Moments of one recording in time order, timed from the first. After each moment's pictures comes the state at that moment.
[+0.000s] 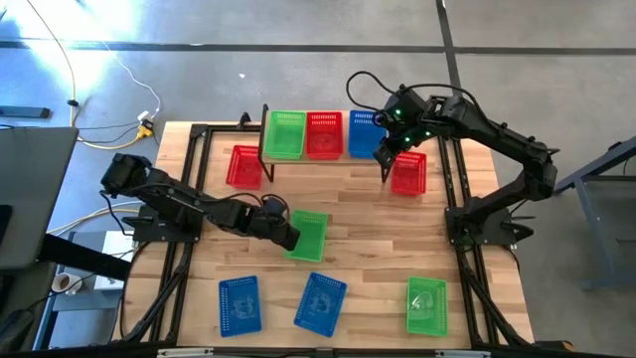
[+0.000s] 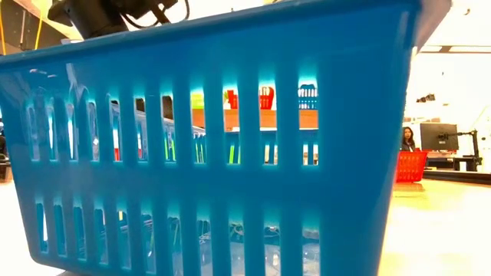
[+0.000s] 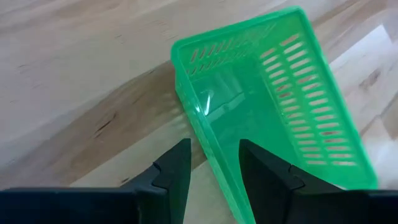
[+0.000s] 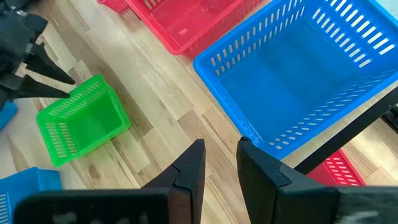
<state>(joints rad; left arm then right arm) -0.12 1.51 0.80 -0.34 -0.35 -1.20 -0.44 1.42 1.59 -1.18 -0.06 0.26</state>
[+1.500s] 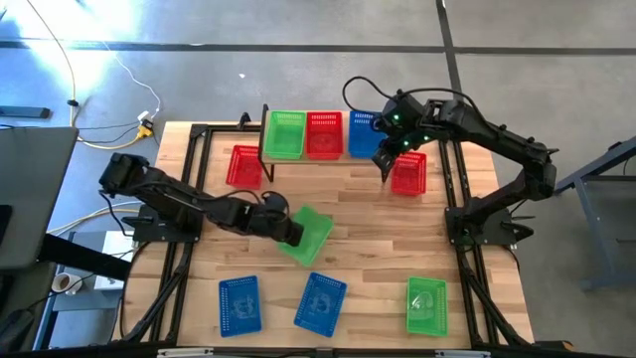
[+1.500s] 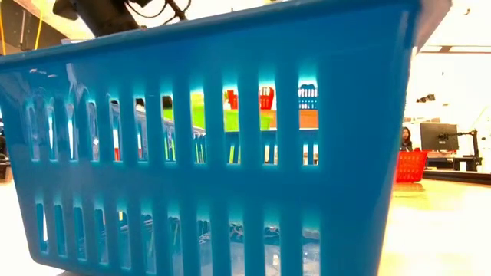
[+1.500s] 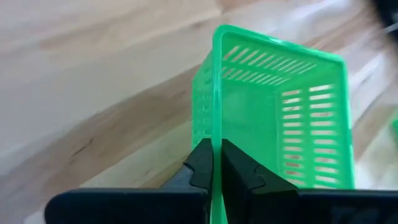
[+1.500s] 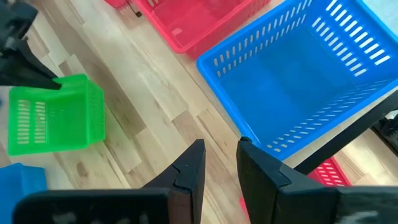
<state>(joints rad) -0.12 1.48 0.83 -0.29 -0.41 -1.20 -0.39 1.42 1.59 -1.18 0.00 0.24</state>
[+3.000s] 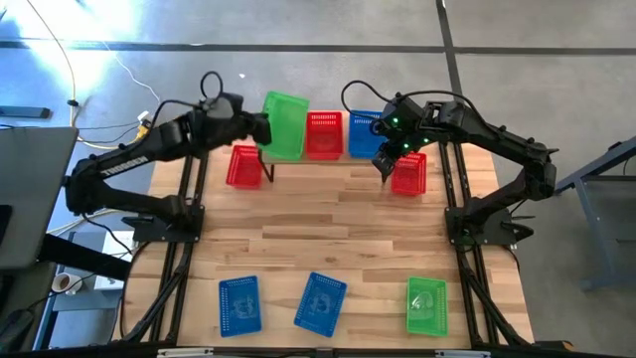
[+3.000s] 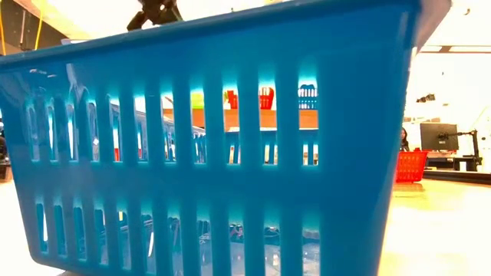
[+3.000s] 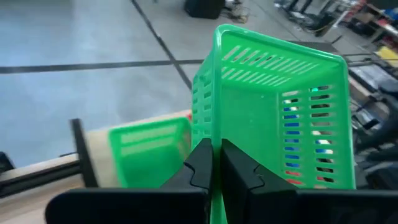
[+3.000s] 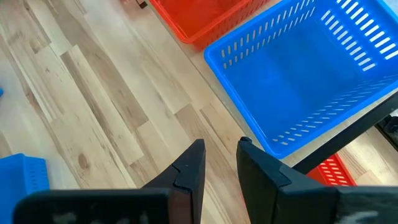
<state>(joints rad) 0.53 1.10 1.20 -0.54 -0.38 -0.59 -0.37 1.42 1.59 -1.20 0.01 0.24</state>
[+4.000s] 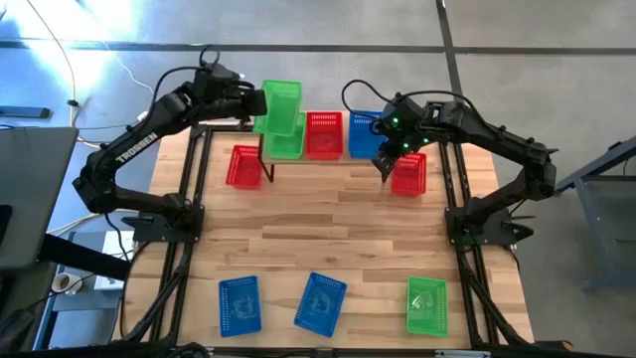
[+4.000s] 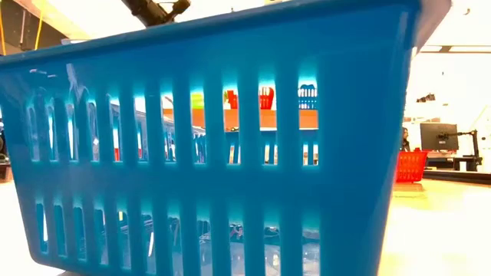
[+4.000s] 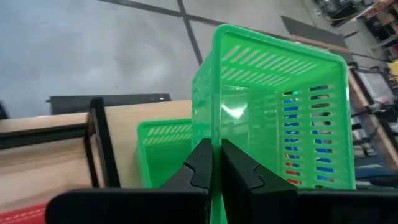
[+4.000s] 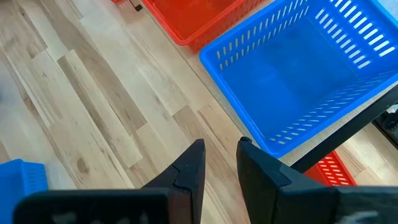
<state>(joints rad) 0.87 1.24 1.34 -0.69 0.01 -0.70 -0.37 1.42 1.59 -1.20 0.02 0.26</state>
